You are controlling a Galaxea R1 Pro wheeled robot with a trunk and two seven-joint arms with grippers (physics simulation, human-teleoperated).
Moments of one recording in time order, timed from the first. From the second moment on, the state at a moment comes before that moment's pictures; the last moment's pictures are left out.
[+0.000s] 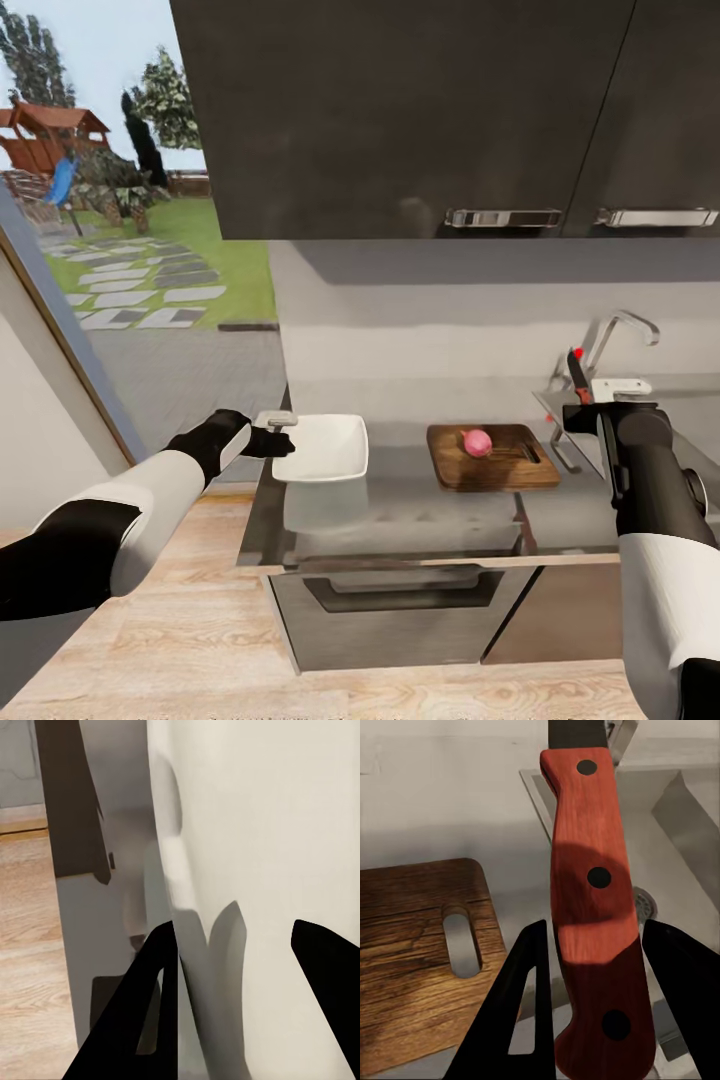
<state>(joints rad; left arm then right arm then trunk) -1.24 0.00 -0.16 -0.16 0.10 0.57 -0.20 -0.86 -0.17 -0.27 -1.25 0.35 0.94 0.14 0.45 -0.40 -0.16</state>
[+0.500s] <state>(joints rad) -1.24 0.00 -0.16 -0.16 0.10 0.57 -0.20 -0.86 -0.17 -0.27 -1.25 0.35 0.95 0.14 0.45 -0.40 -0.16</state>
